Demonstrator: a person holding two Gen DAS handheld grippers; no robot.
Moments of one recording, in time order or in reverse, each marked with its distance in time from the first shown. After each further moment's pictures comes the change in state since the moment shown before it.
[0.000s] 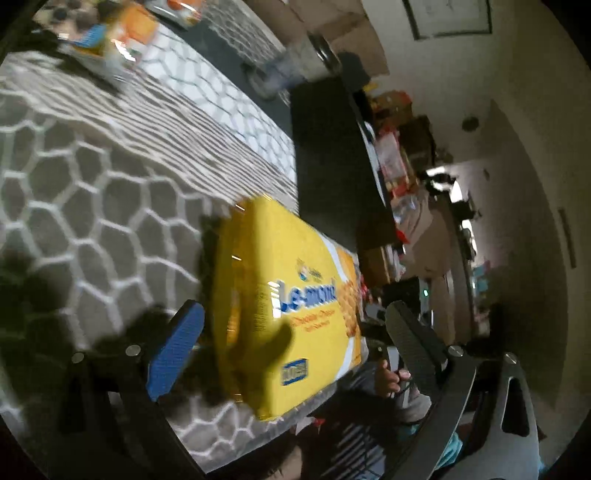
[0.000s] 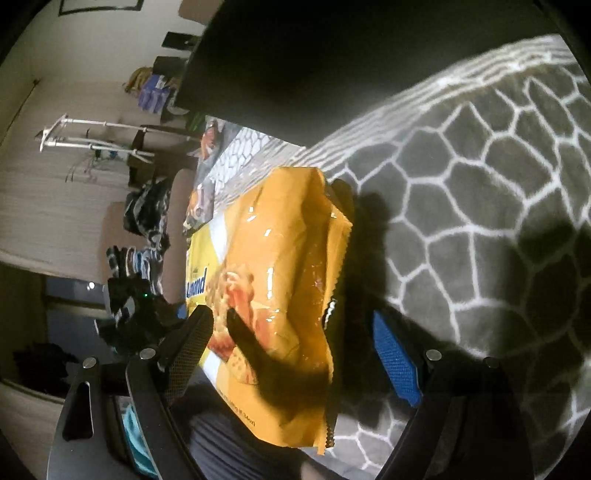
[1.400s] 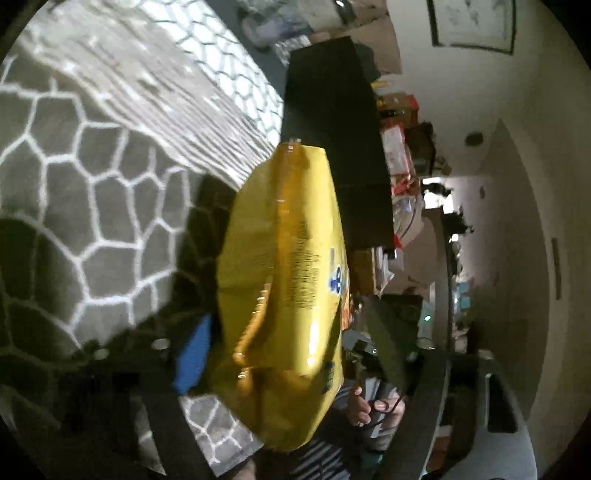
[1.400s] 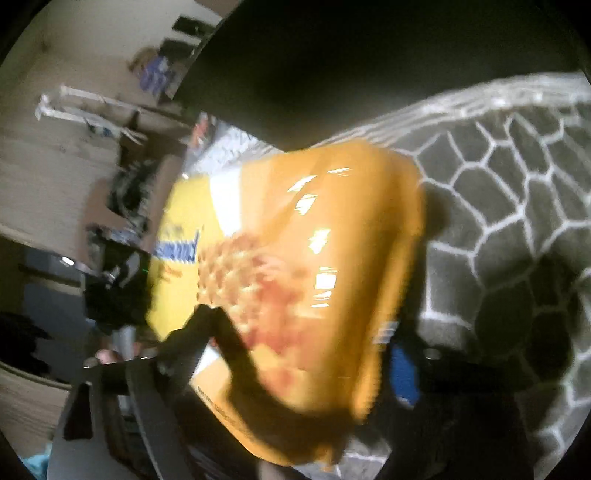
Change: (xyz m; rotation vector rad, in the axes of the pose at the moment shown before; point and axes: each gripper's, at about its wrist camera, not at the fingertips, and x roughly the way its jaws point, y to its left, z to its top) left arm 0.107 -0.024 -0.021 -0.100 0.061 -0.069; right arm -0.010 0.002 0.002 -0.121 -0.006 -0.151
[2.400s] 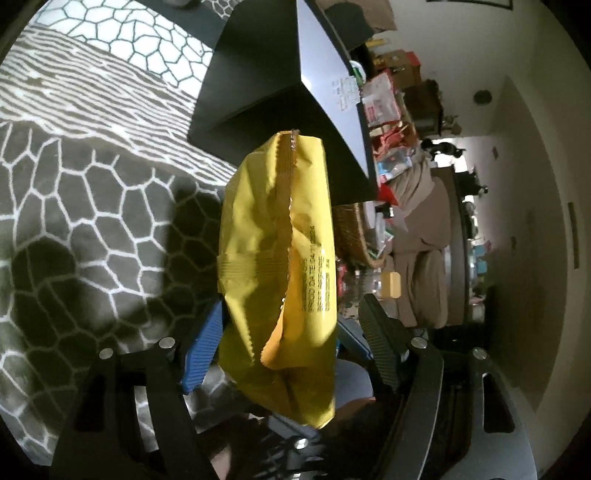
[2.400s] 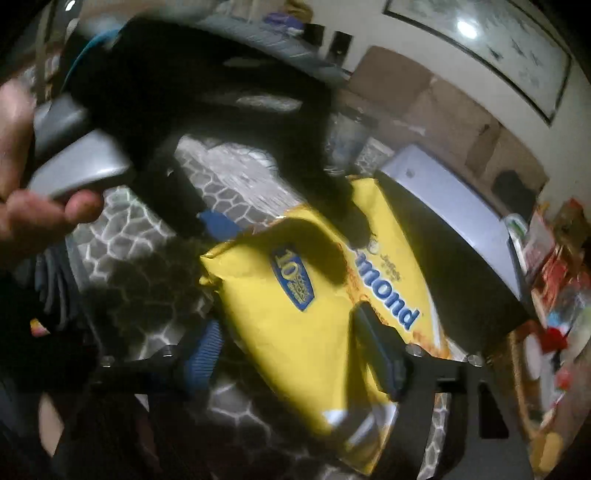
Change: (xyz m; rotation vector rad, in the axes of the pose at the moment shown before) left arm 0.025 -0.089 -0.024 0.051 0.123 0.046; right arm 0.004 0.148 -0.098 -0.885 -0.249 -0.555
